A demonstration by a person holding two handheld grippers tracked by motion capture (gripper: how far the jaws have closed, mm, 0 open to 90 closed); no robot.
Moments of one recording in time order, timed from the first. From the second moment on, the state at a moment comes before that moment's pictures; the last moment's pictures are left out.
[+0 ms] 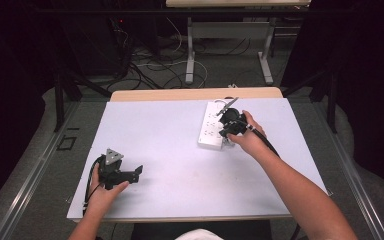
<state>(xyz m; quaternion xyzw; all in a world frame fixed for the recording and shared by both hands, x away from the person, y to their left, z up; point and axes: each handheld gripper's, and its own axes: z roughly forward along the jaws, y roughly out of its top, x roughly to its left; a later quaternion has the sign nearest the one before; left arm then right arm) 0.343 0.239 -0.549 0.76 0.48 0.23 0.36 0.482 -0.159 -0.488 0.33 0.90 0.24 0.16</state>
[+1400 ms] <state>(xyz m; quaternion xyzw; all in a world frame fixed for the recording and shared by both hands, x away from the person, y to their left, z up) 0.343 0.240 -0.550 0.77 0.48 0.23 0.36 0.499 -0.136 -0.511 0.34 0.91 0.21 0.13</state>
